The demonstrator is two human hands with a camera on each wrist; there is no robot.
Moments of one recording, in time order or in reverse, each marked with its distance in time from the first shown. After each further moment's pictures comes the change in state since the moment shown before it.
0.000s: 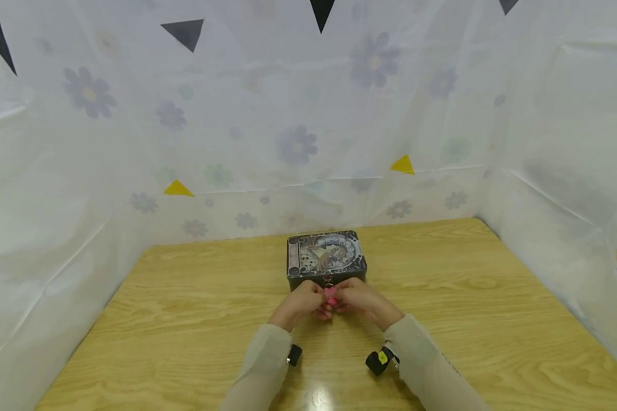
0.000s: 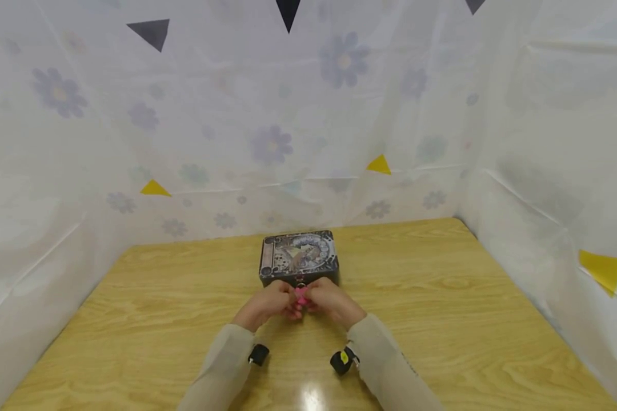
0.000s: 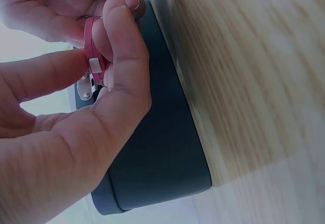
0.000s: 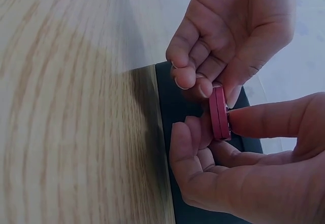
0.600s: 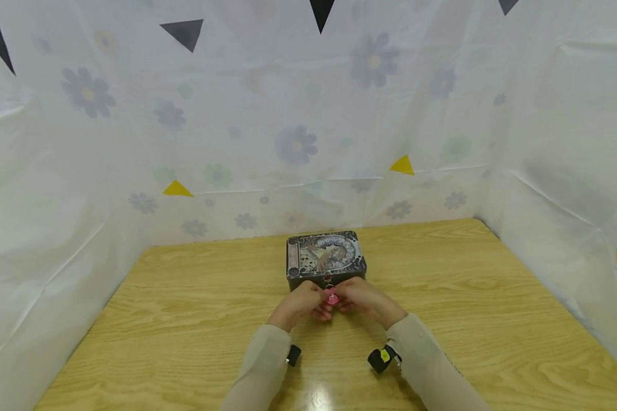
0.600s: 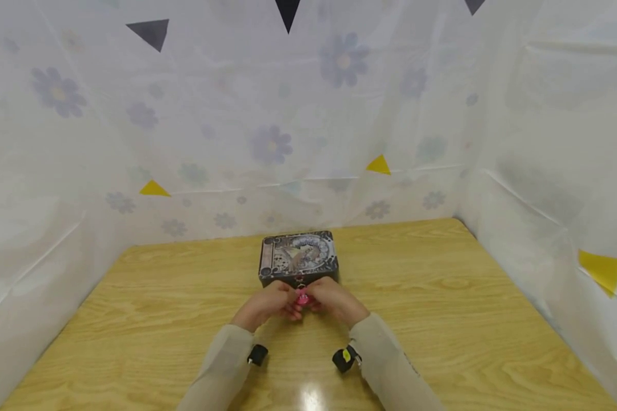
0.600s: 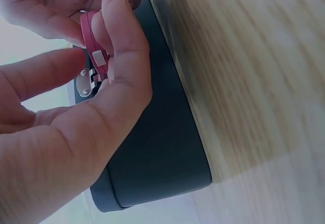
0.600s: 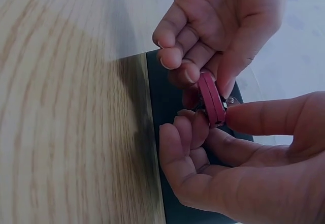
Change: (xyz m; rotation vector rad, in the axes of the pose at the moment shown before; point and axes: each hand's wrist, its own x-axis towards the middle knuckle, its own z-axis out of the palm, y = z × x) left_hand -0.001 -0.001 -0.001 -0.002 -0.024 -0.008; right_hand -0.002 0.000 -0.004 -0.025 0.012 0.033
